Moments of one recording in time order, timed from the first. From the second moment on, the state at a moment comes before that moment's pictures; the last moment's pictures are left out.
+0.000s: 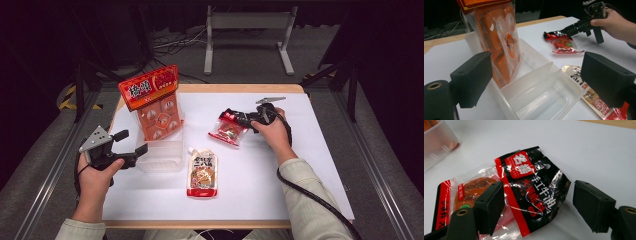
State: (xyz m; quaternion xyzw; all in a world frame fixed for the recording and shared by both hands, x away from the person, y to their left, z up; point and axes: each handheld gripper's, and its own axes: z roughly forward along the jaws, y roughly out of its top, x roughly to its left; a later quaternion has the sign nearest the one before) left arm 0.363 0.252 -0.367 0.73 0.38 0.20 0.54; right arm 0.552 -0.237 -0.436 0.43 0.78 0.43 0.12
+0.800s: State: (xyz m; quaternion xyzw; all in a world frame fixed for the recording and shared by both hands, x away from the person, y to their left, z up) left arm 0.364 0.251 -0.369 0.73 0.38 0.20 0.52; right arm 0.553 -0.231 -0.438 0.46 0.78 0.40 0.11
